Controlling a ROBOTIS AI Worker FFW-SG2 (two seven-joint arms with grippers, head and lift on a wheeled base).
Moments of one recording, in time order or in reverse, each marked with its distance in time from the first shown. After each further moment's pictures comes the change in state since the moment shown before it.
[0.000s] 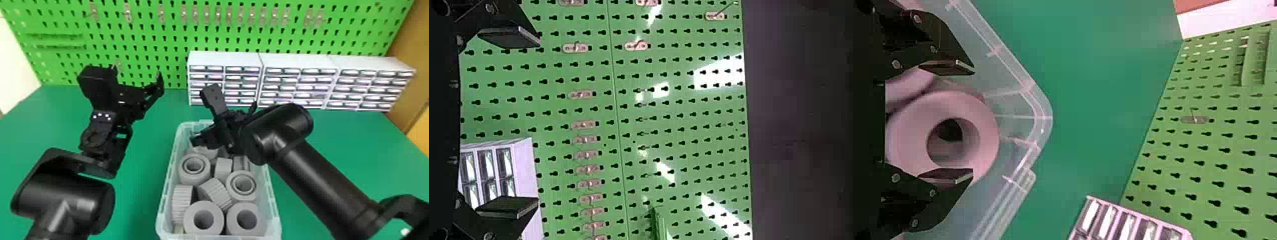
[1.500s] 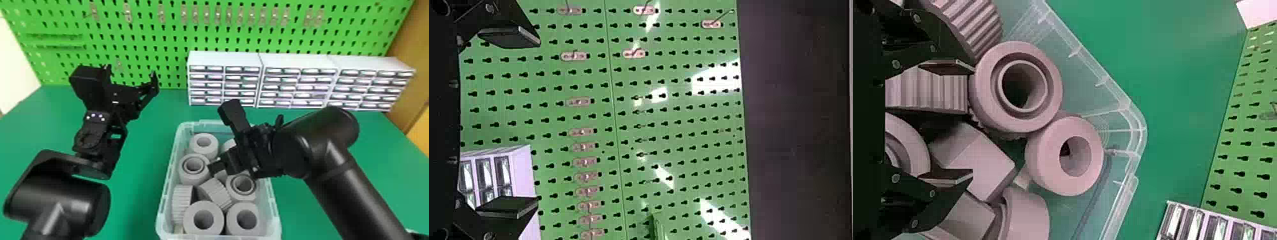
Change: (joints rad) left arm 0.018 0.000 0.025 -0.022 -0.006 0.002 0.000; right arm 0.211 -0.085 -0.174 -0.497 -0.081 0.527 -0.082
